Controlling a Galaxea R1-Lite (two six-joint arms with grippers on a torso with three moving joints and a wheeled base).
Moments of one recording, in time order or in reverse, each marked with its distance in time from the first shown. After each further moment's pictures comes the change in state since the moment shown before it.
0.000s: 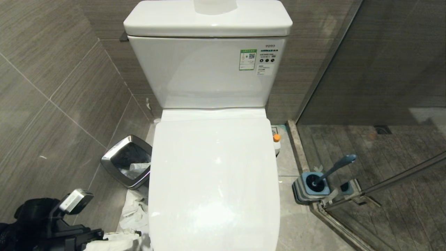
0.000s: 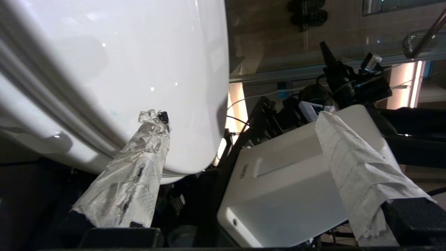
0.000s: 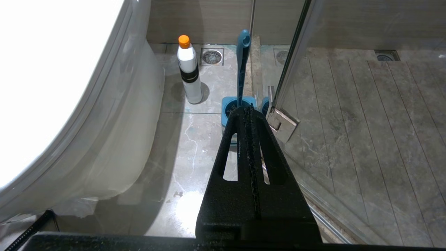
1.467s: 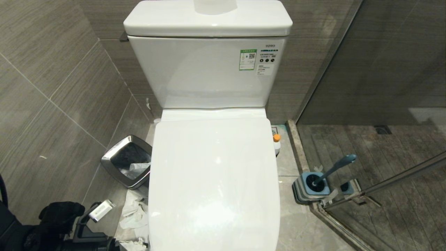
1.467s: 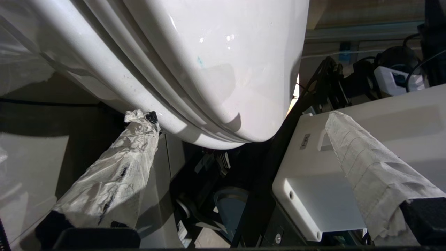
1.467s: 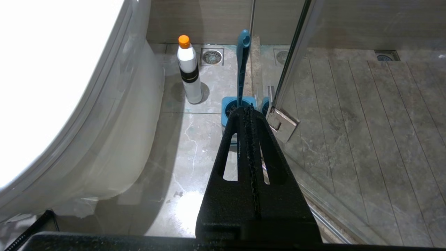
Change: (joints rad) left arm -0.091 0.140 0.026 -0.129 0.276 0.035; right arm 0.000 0.000 0.000 0.000 0.000 0.000
